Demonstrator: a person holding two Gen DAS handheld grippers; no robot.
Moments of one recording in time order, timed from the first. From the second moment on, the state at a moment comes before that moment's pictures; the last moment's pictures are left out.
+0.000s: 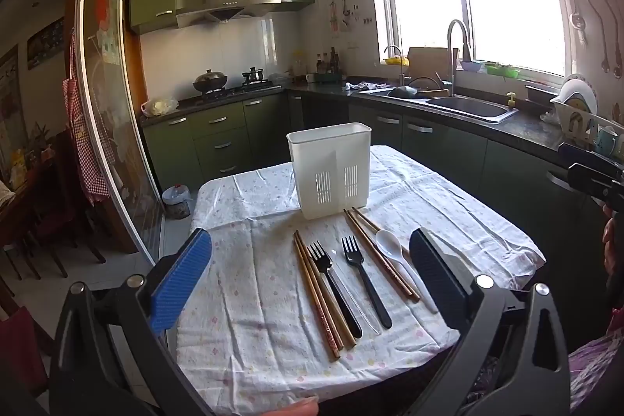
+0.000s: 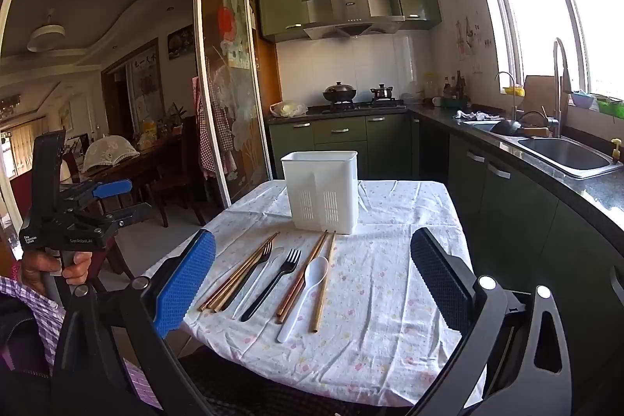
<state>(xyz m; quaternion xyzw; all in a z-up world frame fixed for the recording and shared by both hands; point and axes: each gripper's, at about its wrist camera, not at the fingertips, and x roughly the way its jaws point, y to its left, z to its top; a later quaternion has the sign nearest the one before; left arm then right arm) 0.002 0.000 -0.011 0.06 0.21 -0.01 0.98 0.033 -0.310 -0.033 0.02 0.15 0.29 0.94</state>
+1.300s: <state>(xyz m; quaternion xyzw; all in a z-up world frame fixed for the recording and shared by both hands) 0.006 0.007 -0.010 0.05 0.22 -0.02 0.97 0.045 -0.304 -0.038 0.02 0.18 0.26 0.95</state>
